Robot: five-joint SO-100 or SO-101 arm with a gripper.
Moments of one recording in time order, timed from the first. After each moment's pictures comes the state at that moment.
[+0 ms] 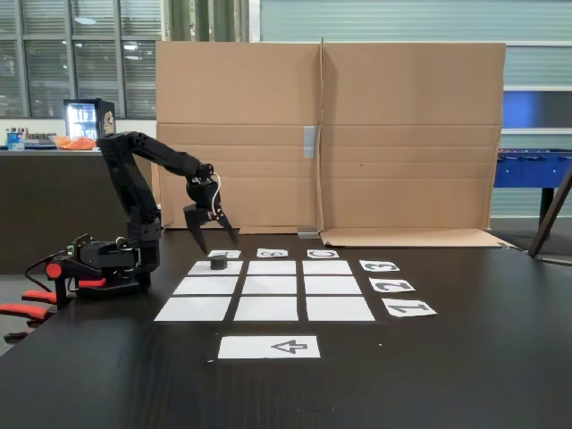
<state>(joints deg) -53.7 110.5 134.3 55.3 25.2</state>
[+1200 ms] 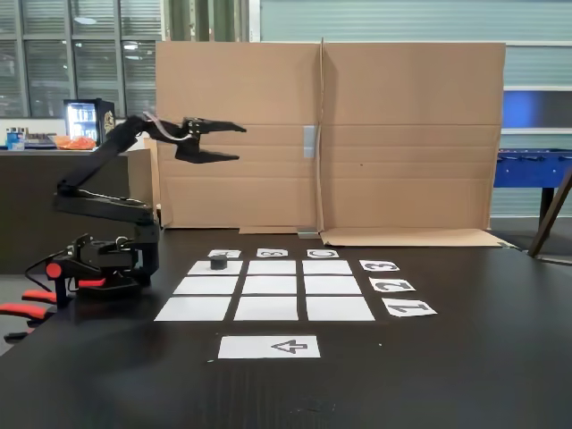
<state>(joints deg) -12.7 168.8 130.5 56.2 5.2</state>
